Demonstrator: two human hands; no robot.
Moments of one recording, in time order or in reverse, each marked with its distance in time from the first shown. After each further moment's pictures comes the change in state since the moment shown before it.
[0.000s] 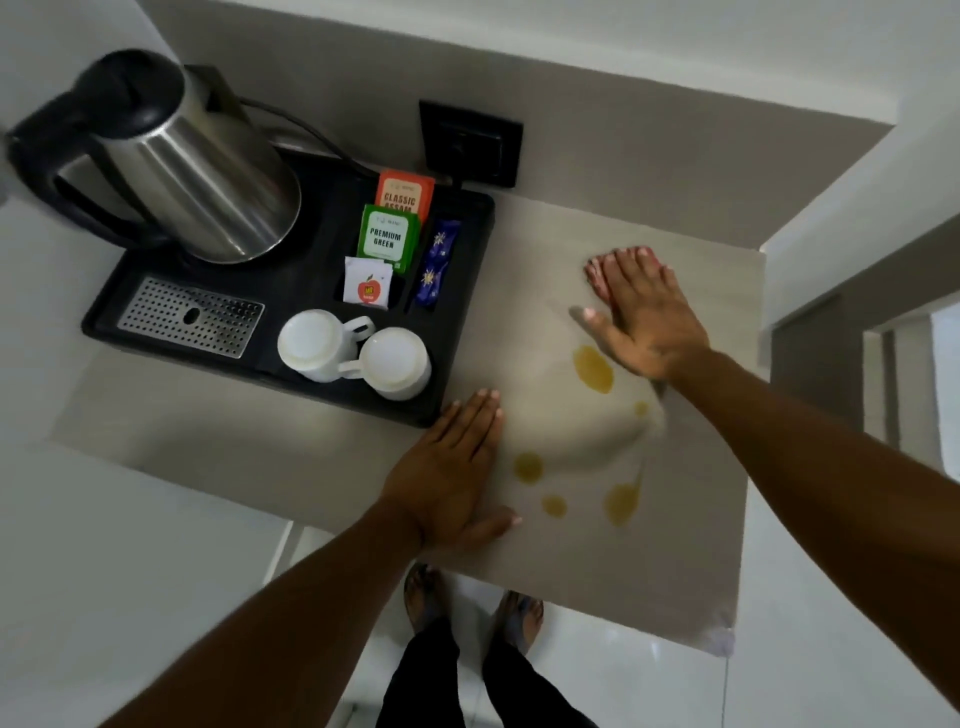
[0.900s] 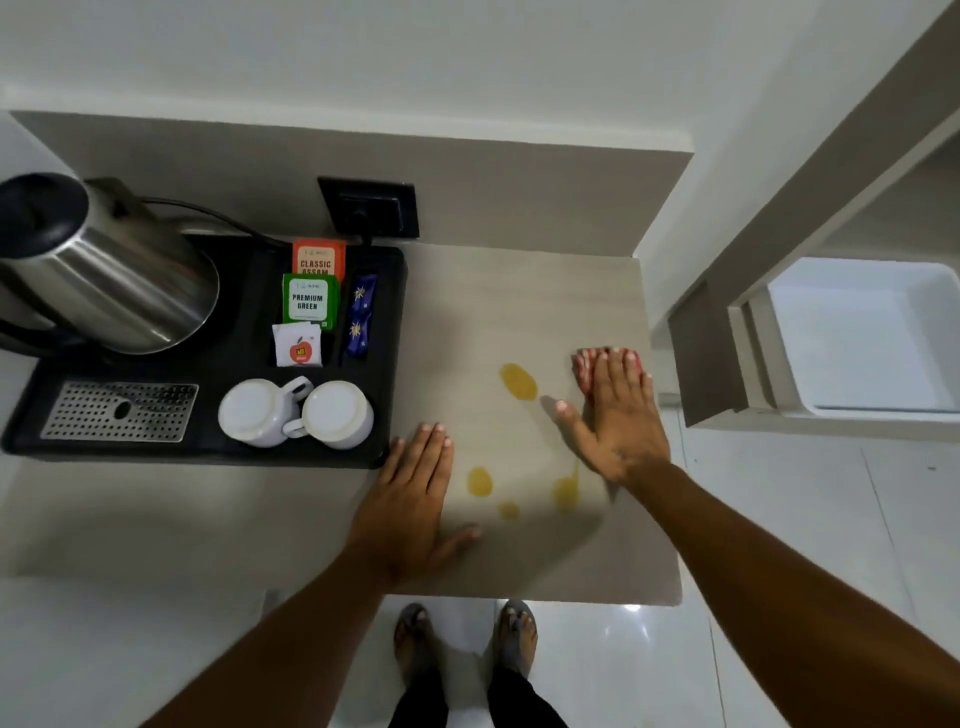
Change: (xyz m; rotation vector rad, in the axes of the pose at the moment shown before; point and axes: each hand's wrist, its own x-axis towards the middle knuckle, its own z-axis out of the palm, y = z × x) left_hand -0.003 0.002 -0.003 0.052 0.009 0.019; right_hand -0.137 -0.011 0.025 0.114 0.021 0.400
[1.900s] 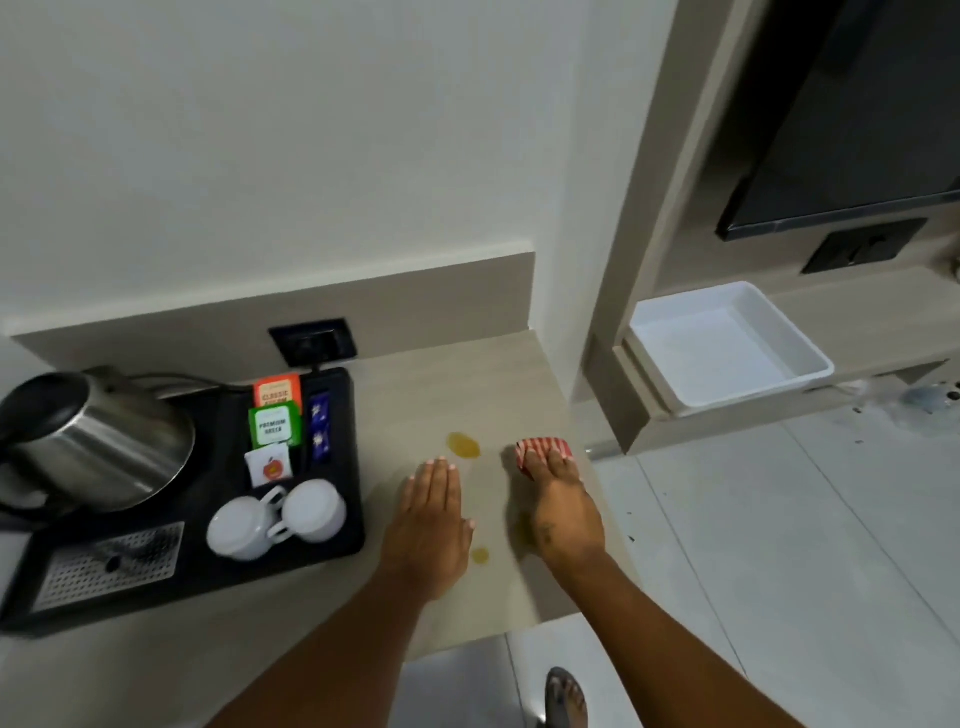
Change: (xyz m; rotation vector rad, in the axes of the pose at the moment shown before) left_hand 0.038 0.061 -0.056 0.159 0.001 0.010; right_hand -0.101 -0.065 -0.014 0.282 0.182 0.321
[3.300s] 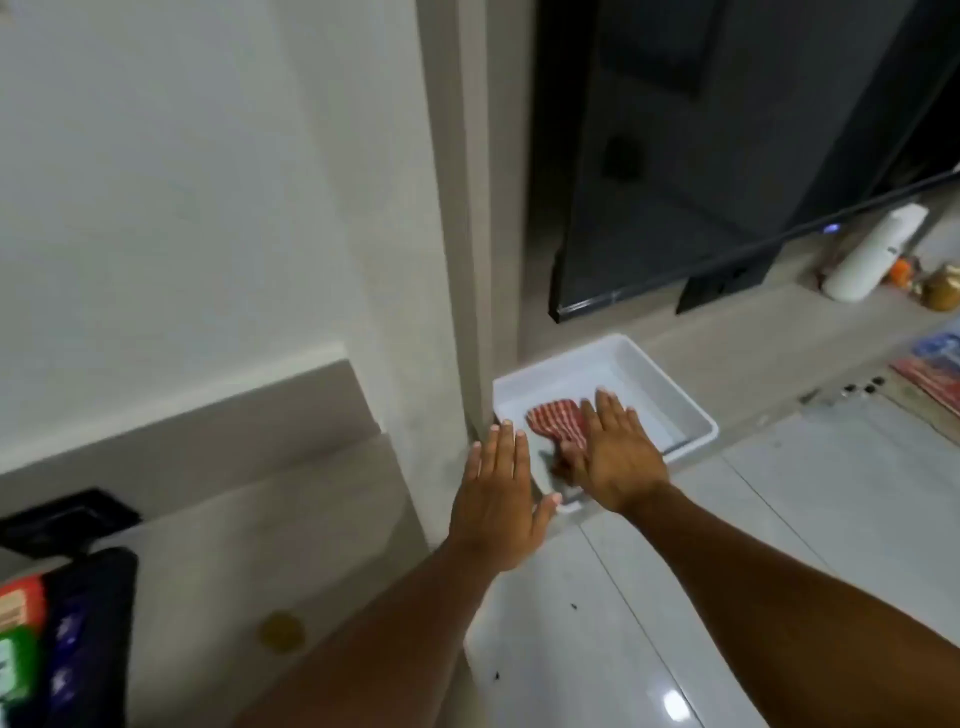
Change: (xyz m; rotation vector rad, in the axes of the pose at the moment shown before) left_hand 0.265 0.236 -0.049 -0.135 0.116 0.303; right_hand 0.207 0.233 -0.179 -0.336 0.075 0.019
